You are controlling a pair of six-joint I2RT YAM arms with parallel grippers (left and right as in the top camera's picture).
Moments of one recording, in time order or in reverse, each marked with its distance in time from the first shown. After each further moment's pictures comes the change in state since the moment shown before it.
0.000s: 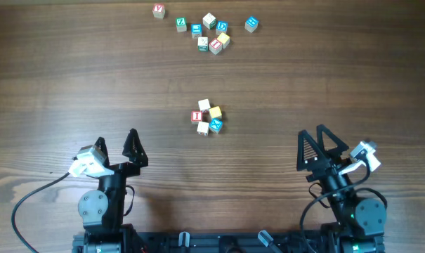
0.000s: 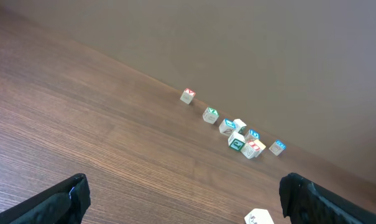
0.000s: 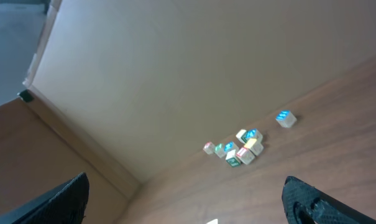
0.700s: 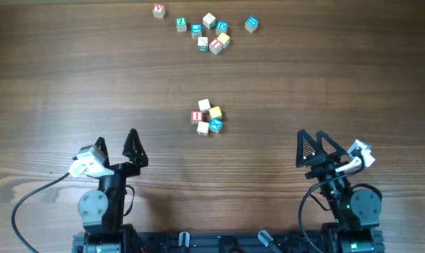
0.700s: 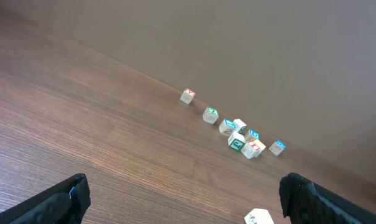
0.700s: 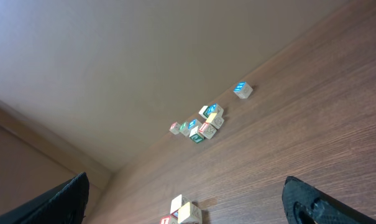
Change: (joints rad) left arm 0.000 0.000 0.000 0.000 0.000 0.000; right arm -0.054 -0.001 -0.028 -0.130 0.000 0.000
